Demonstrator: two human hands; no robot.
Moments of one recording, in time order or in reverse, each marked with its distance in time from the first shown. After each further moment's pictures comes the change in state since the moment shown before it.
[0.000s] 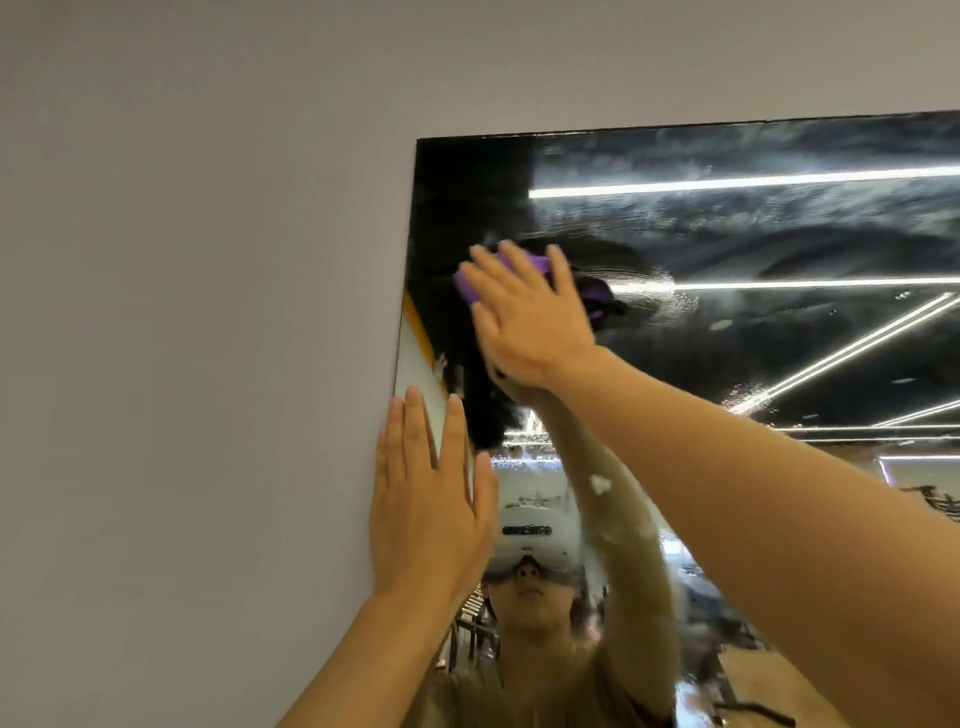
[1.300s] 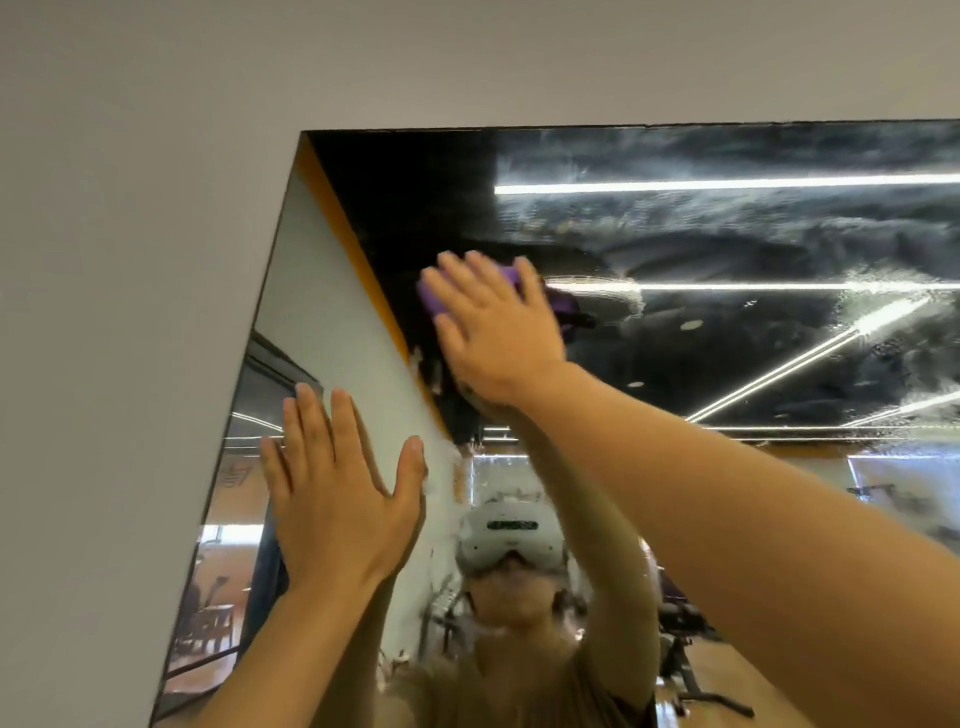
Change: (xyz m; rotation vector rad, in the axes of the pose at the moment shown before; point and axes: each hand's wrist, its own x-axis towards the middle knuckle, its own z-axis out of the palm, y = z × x) left_hand 0.004 0.076 0.018 0.005 -0.034 -0.250; right_hand -0.049 0.095 -0.015 -0.041 -0.029 -0.023
